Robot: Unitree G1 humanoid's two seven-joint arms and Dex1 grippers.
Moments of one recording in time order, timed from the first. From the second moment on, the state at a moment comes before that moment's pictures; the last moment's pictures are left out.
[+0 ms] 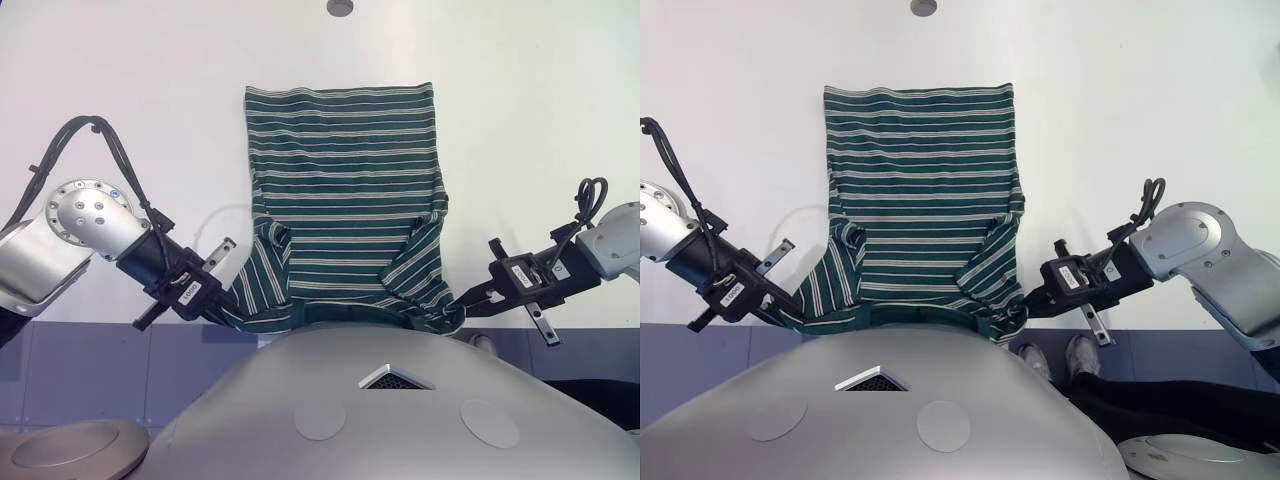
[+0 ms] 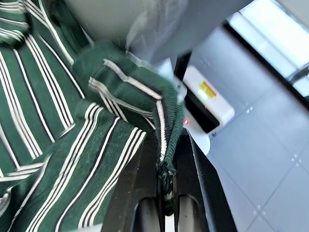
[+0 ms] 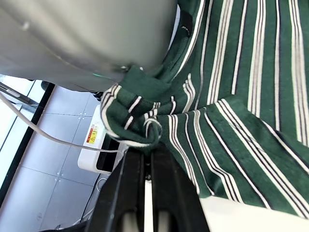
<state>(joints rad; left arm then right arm) -0.02 1.34 -0.47 -0.48 -0.53 -0.06 -1.56 0.20 -1.32 0.28 -0.53 0.55 0.23 1.38</state>
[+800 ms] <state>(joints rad) -0.80 0.59 -0.34 0.91 -0.30 0.26 -1.40 -0.65 -0.50 0.19 0.91 0.23 0.19 0.98</state>
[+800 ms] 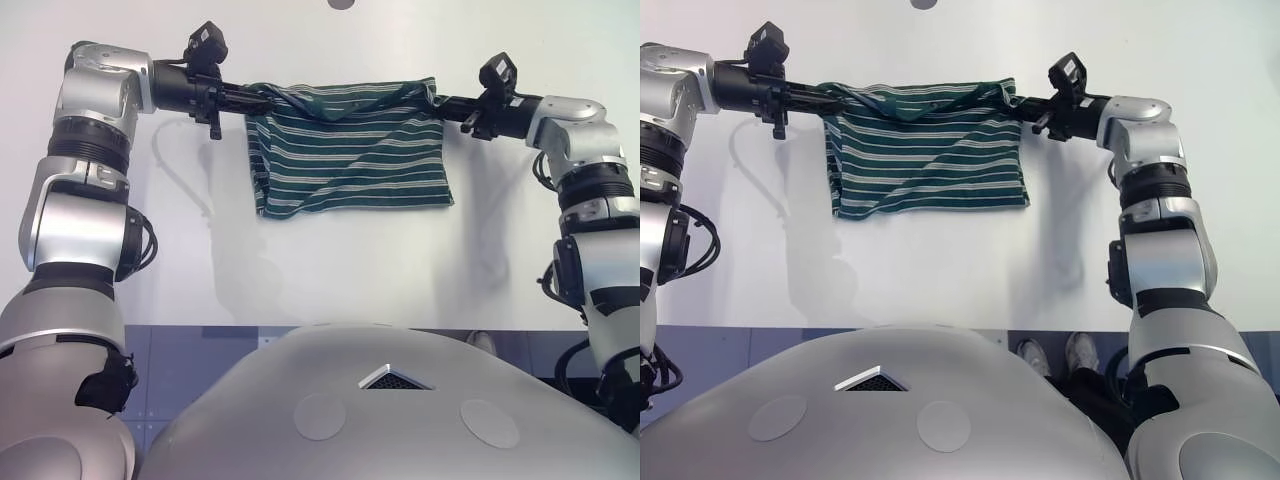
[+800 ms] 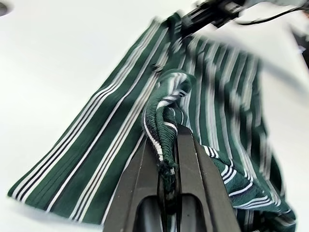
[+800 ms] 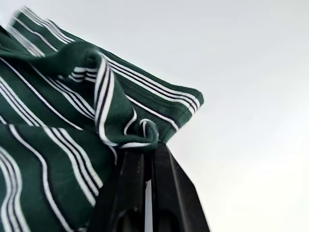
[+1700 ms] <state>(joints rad) -0.85 0.47 -0.01 1.20 -0.11 0.20 -0.80 -0.80 -0.27 -0.19 1.18 0.24 0.23 0.49</state>
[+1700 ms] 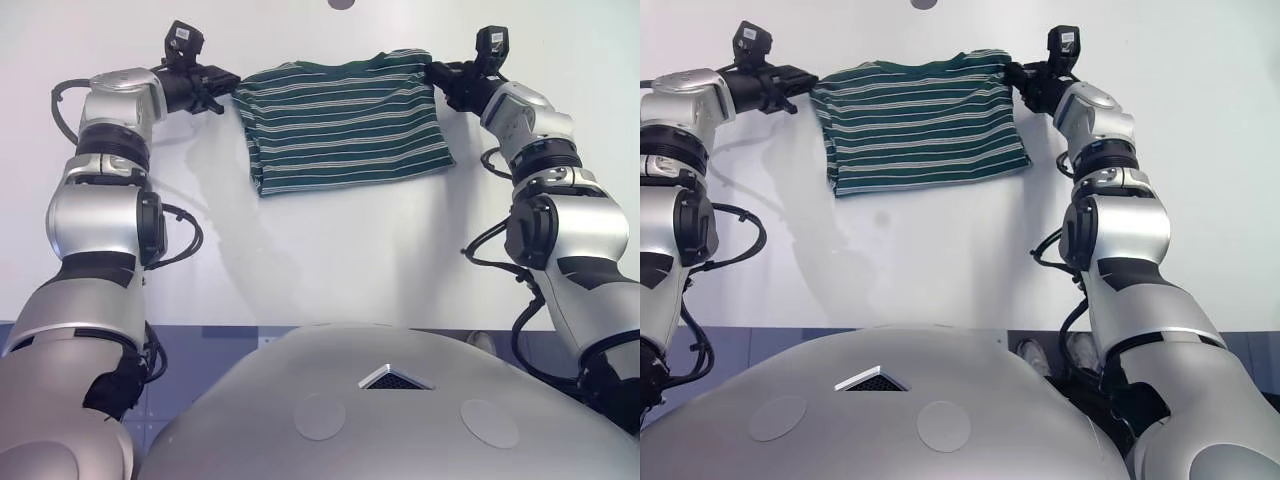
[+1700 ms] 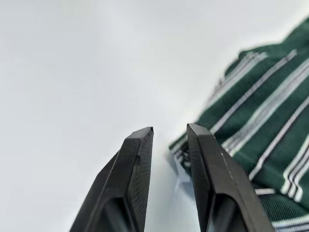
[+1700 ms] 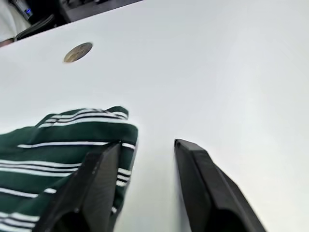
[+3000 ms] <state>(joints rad) -0.38 0.36 -0.20 -0.13 -0.22 0.01 -0.67 -0.06 -0.91 0.55 -0.14 -0.07 -0.49 1.03</state>
